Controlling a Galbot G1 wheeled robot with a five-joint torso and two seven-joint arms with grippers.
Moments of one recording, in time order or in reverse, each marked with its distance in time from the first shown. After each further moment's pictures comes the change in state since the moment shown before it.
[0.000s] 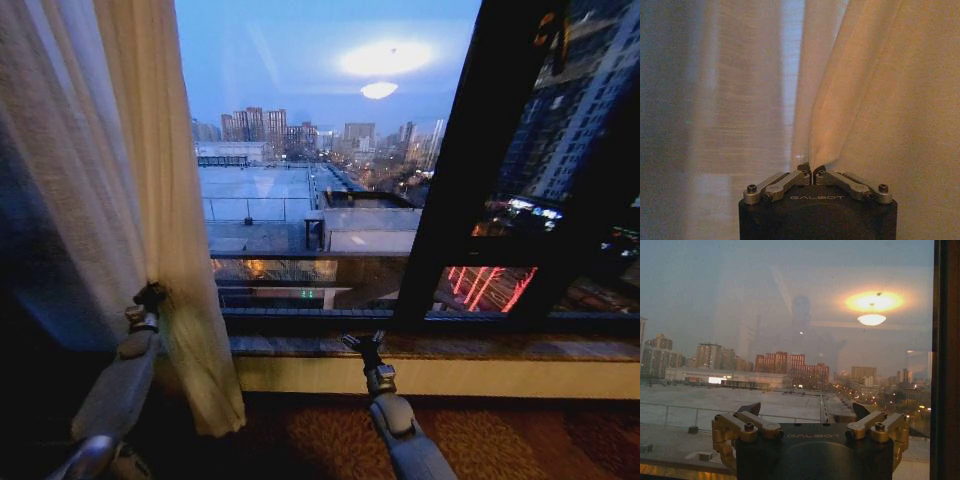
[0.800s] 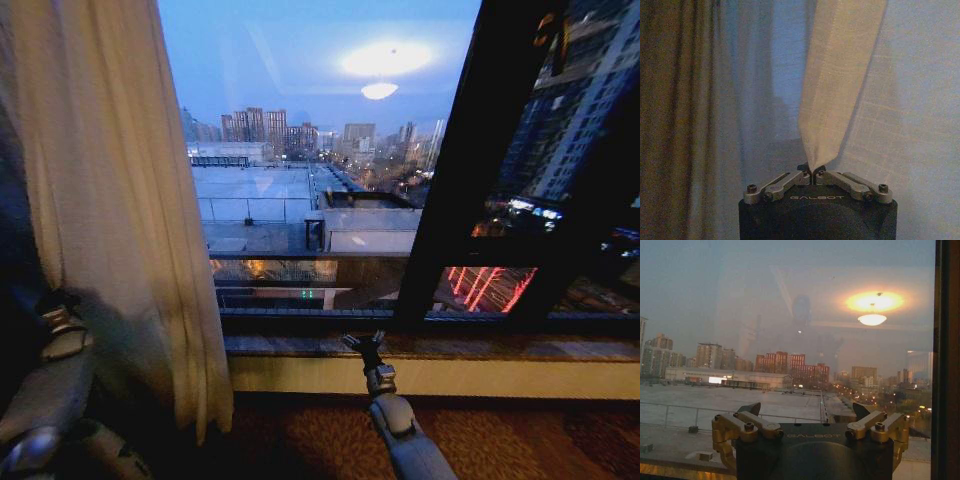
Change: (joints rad) left arm -0.020 0.125 -0.086 0.102 0.039 -0.010 -0.126; right arm 0.000 0.000 0.000 0.000 0.000 0.000 0.000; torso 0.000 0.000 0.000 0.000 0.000
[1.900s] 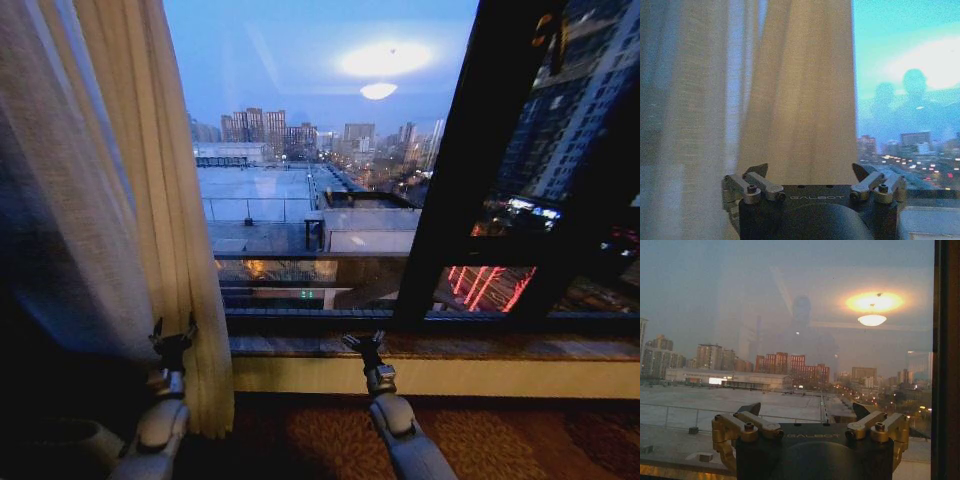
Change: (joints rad) left arm 0.733 -0.356 0.029 -0.962 0.118 0.078 0.019; right arm 0.000 0.000 0.000 0.000 0.000 0.000 0.000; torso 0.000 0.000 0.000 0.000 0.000
